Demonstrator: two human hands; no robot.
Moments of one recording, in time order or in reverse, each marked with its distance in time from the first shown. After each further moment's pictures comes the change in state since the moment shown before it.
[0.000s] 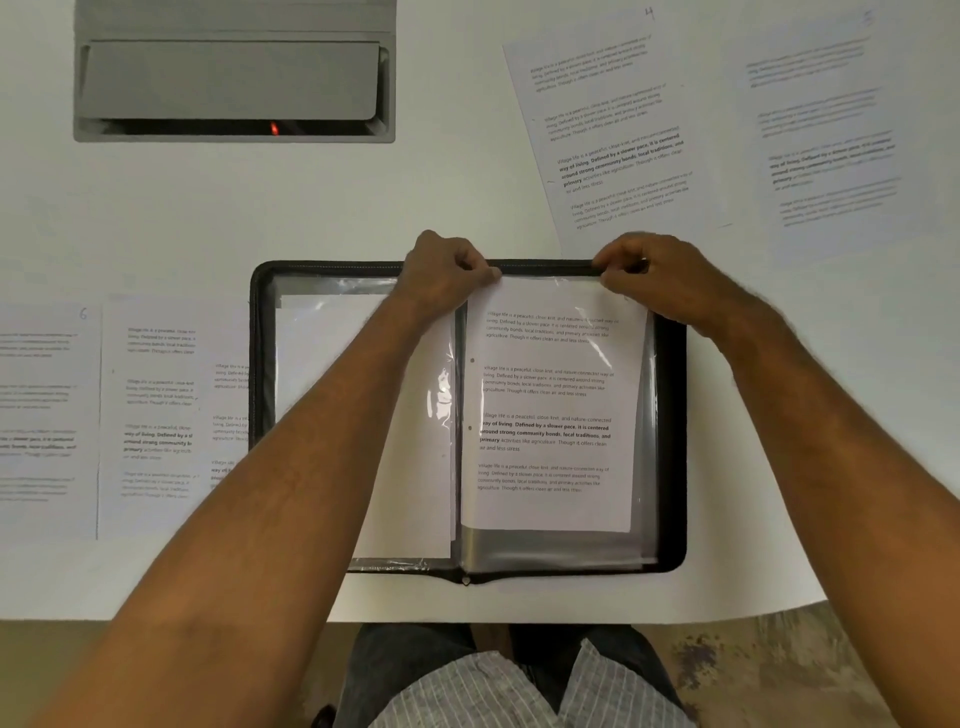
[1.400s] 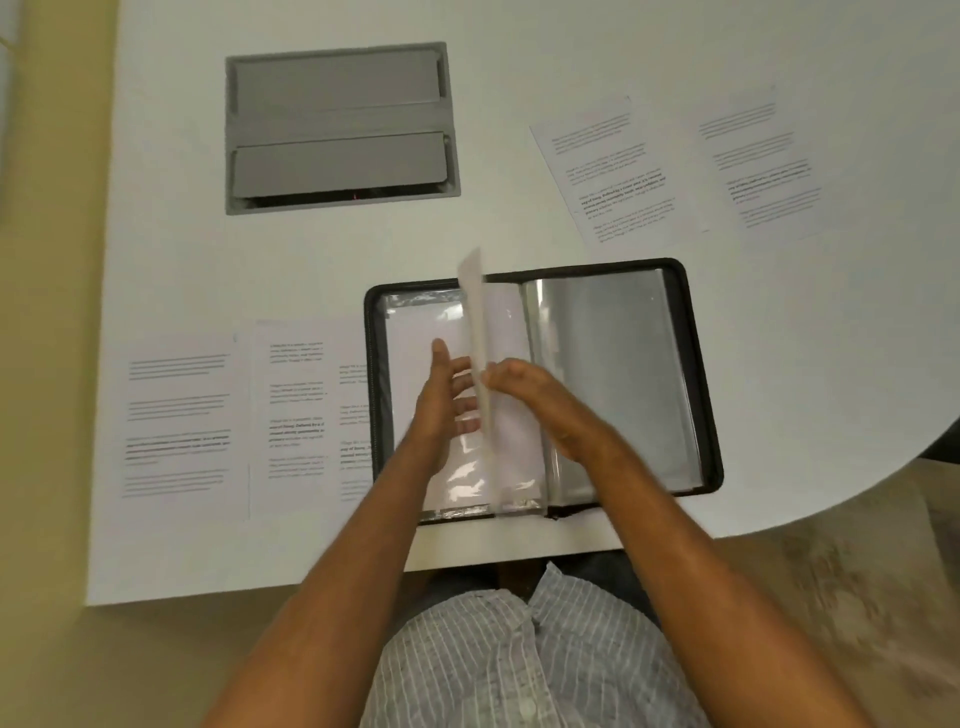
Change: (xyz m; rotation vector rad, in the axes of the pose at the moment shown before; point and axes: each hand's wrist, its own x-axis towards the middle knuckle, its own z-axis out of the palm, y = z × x) left_hand -0.235 -0.039 -0.071 -0.704 -0.087 -0.338; right_hand -0.162 -0.158 0.216 0.690 -0.121 0.054
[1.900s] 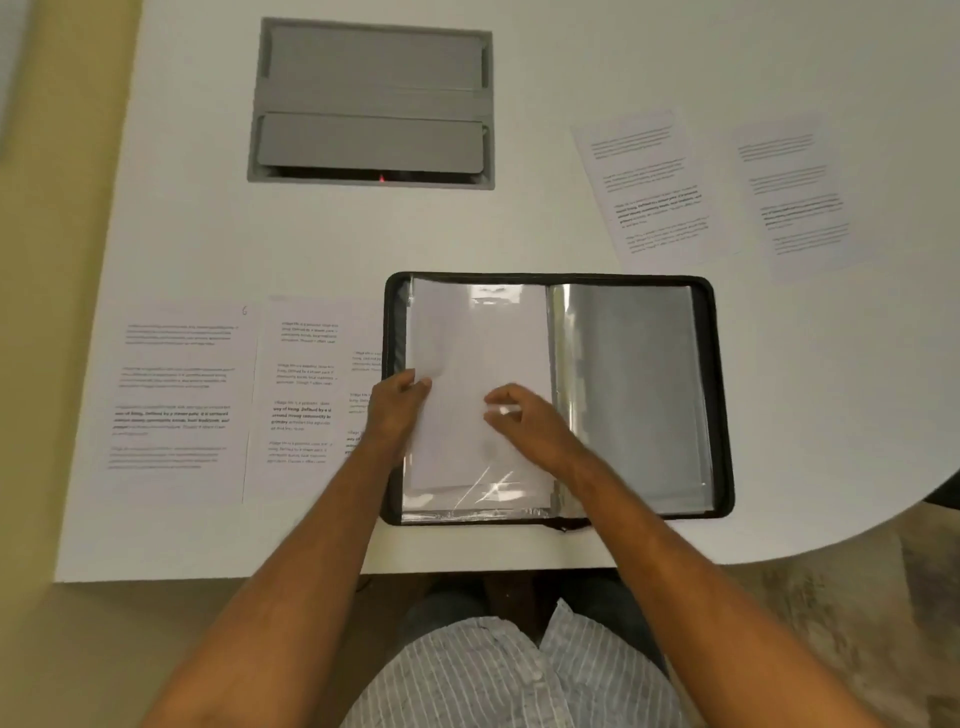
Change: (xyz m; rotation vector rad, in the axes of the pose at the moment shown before) left_hand 0.035 -0.028 -0.088 0.204 0.257 0.062; right_hand 0.031 0.051 0.027 -0.374 0.081 0.010
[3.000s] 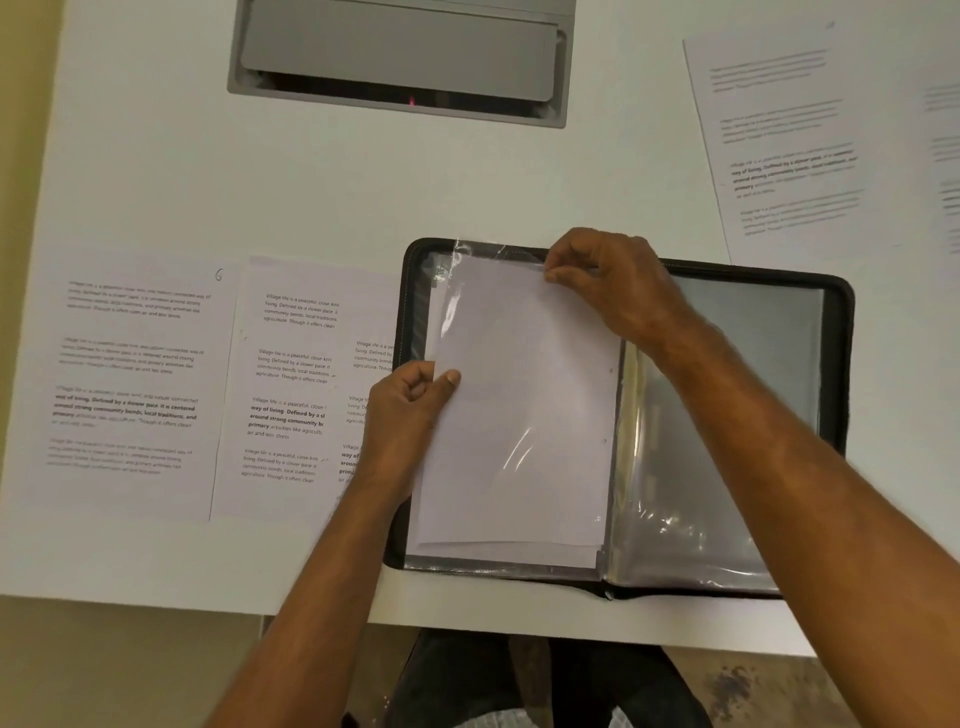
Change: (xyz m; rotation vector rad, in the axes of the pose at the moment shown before) left_hand 0.029 -0.009 0.005 -0.162 0.072 0.083; right_hand 0.163 -0.058 -0.086 -0.416 0.114 -0.472
